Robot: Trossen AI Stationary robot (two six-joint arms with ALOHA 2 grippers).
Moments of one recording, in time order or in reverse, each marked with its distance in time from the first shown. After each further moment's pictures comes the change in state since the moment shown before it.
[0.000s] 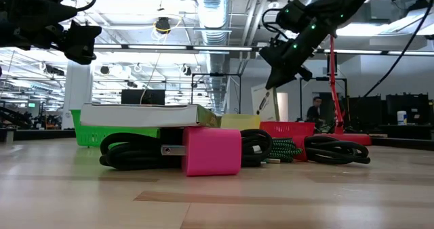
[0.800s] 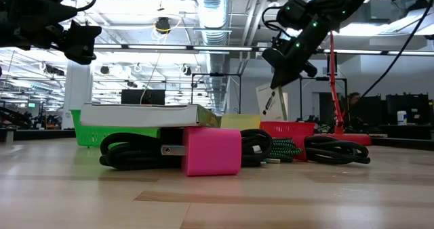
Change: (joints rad) left arm 0.000 0.000 0.000 0.000 0.000 0.000; right arm 0.023 -0.022 0.000 -0.063 0.104 -0.021
